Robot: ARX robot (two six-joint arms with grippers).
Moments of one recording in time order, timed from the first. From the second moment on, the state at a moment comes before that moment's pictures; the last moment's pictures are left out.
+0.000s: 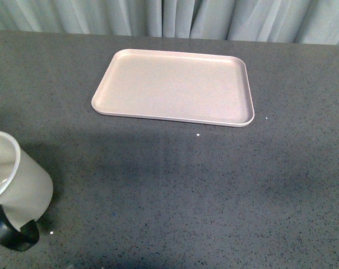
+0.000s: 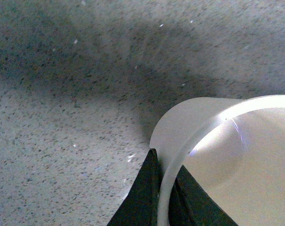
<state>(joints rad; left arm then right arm) -0.13 1.38 0.62 -0.23 0.05 -0.18 0.00 0.00 0.02 0.00 0.00 -0.01</state>
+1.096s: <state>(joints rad) -0.45 2.22 1.66 -0.46 -0.11 -0.44 0.00 0.00 0.02 0.00 0.00 -0.01</state>
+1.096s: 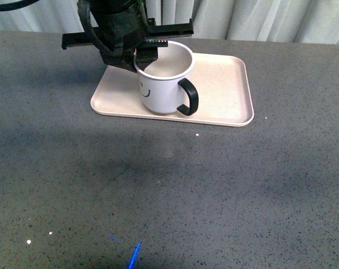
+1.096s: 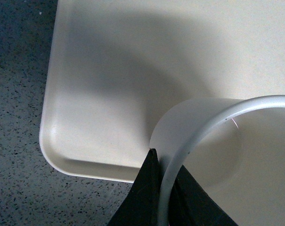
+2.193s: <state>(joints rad) -0.48 2.32 1.78 -0.49 -0.11 -0.38 0.00 0.00 0.02 0.00 0.00 -0.01</state>
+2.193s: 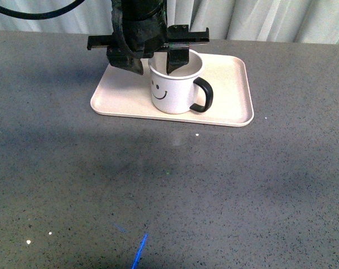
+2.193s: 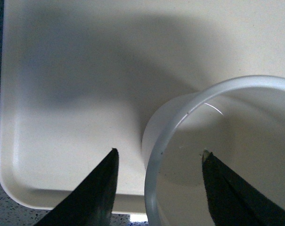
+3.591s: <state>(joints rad) -0.03 0.82 0.11 0.70 0.00 -0.01 0.00 0.00 0.02 0.00 0.00 -0.01</state>
